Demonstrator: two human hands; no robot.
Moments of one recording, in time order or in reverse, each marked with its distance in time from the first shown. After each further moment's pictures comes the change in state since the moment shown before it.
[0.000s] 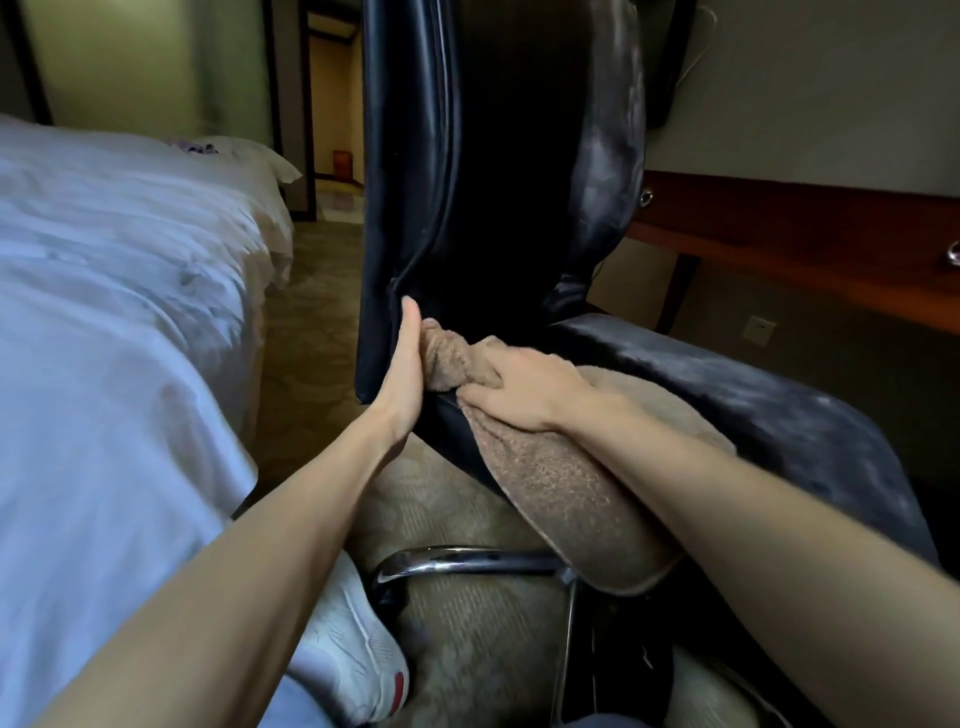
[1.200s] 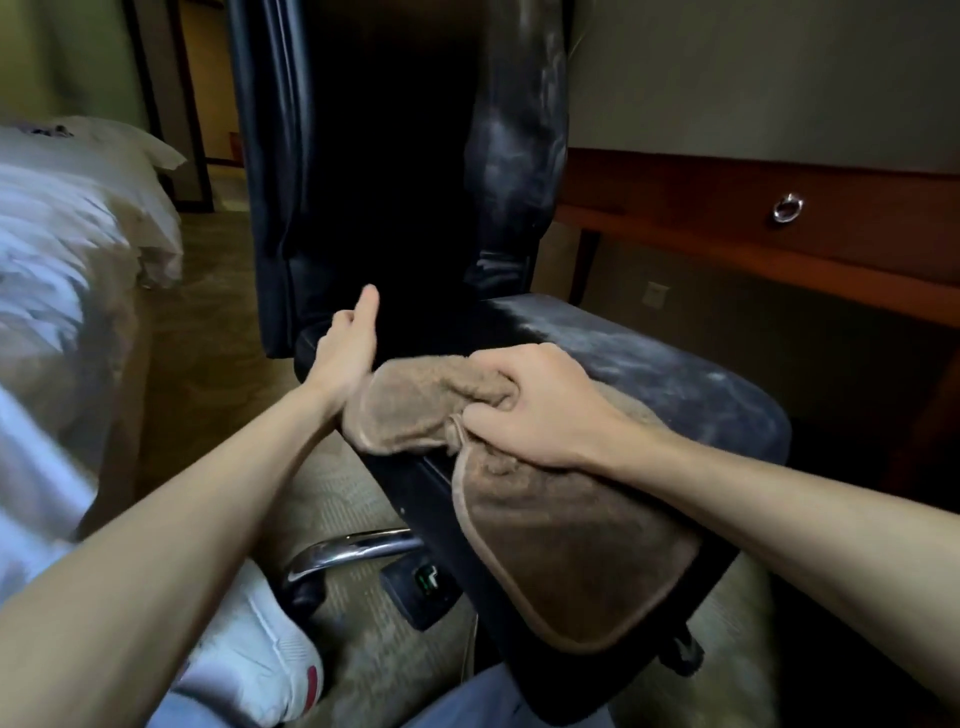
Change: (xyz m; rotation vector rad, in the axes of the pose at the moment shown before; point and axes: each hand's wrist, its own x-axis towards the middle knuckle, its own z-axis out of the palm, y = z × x) left_hand 0.009 0.002 0.059 0.543 0.029 -0.085; right_hand -0.143 0.049 -0.035 0.247 0.294 -0.059
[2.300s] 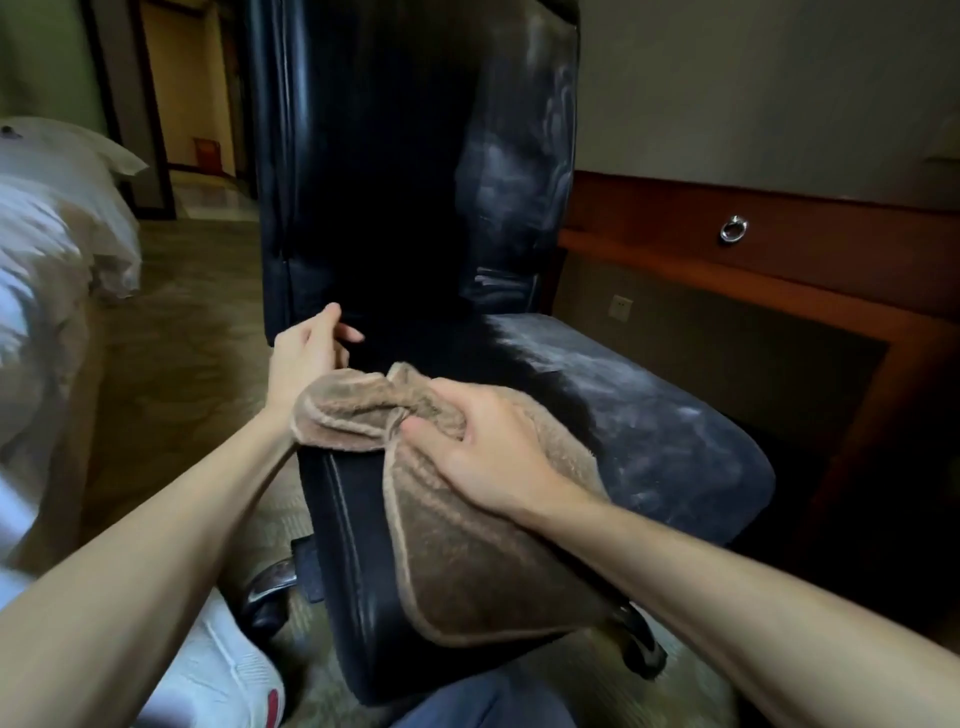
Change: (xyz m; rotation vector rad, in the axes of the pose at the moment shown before) left_hand -0.005 -0.002 0.012 -0.268 0.193 0.154; right_hand -0.019 -0.013 0.032 0.197 0.091 0.188
